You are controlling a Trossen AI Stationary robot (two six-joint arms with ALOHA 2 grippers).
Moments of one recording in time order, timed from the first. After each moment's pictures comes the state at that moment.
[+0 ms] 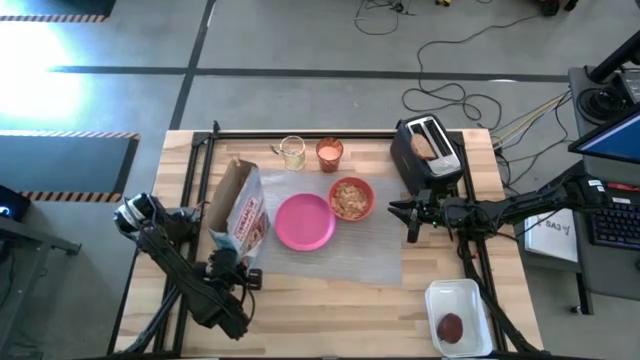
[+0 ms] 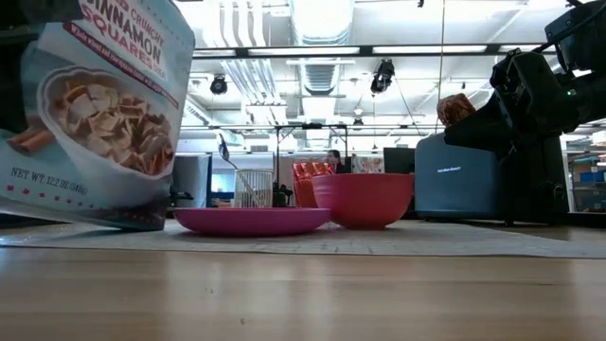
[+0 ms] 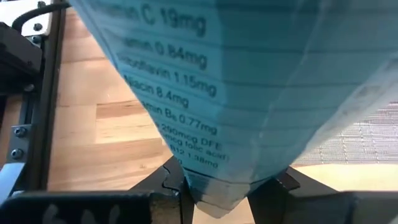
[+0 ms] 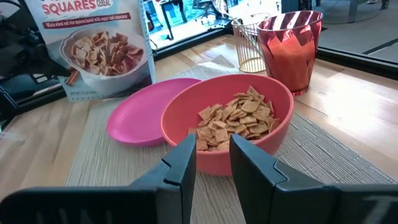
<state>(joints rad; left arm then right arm) -0.85 1.79 1.26 -1.46 -0.41 -2.43 0.07 0.74 0.01 0.53 0.34 0.34</state>
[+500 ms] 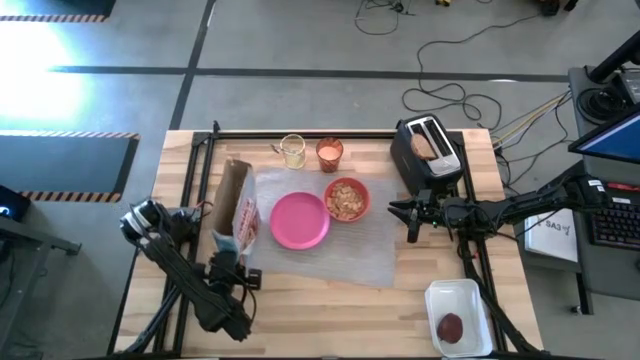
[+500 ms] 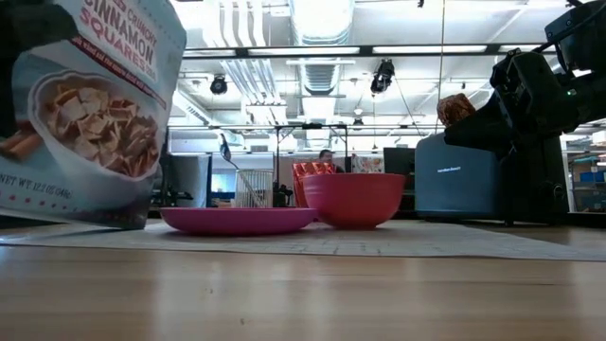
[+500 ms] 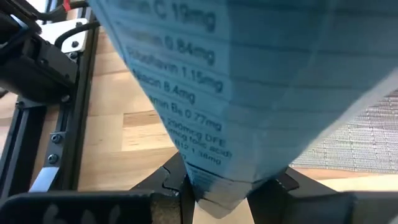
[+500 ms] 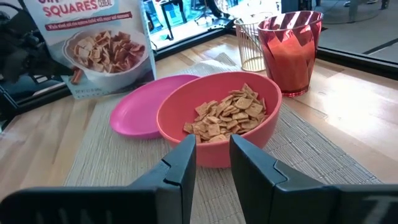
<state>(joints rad) -0.85 1.86 1.30 -1.57 -0.39 -2.44 0.06 0.74 0.01 0.53 0.34 0.34</state>
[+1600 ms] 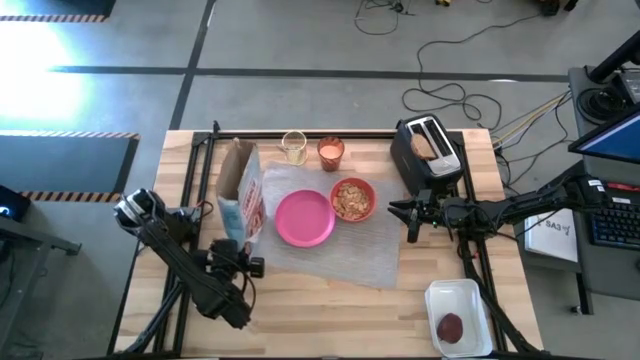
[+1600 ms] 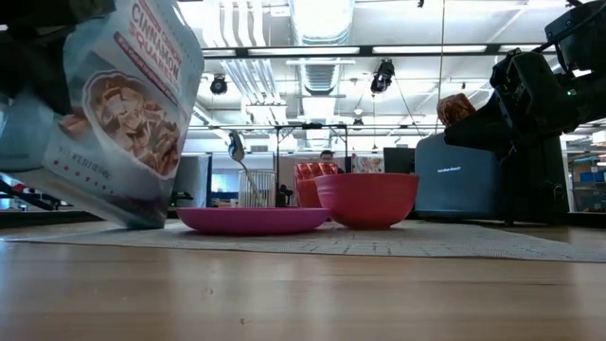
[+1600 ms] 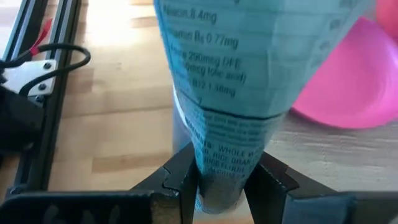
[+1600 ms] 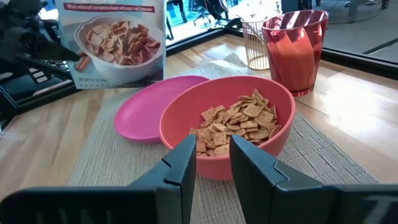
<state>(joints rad) -0.80 1.75 1.25 -1.57 -0.57 -2.43 0.06 0.74 0.01 0.53 0.34 0.34</state>
